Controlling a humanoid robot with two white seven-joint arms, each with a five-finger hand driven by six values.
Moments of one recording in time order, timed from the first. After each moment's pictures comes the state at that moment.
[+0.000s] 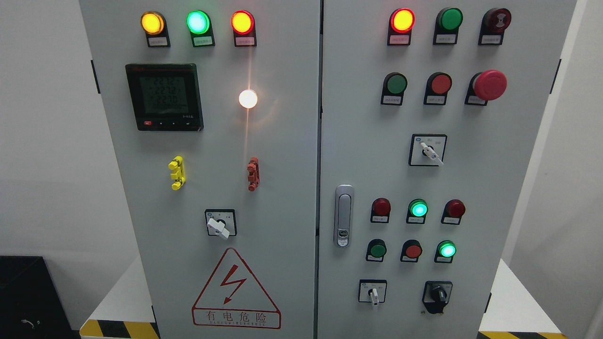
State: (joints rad) left arm 0.04 -0.10 -0.07 -0.08 0.08 -0.11 0.18; right arm 0.05 0.11 0.04 -0.42 0.45 0.02 0.01
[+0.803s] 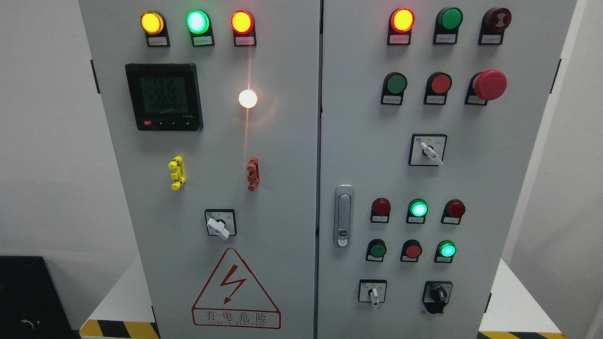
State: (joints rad) left arm 0.04 -0.10 -0.07 -0.08 0.08 -0.11 0.18; right arm 0.05 0.12 -0.09 -0.81 0.95 0.01 -0.01
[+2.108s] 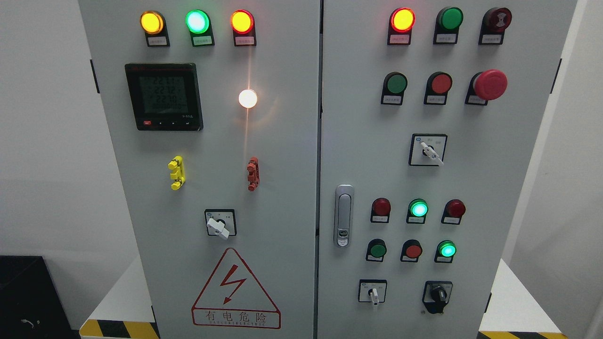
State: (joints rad) left arm 0.04 -0.10 -0.07 -0.08 0.08 -0.11 0.18; right arm 0.01 0.13 -0.14 -1.45 1.20 0.10 -0.07
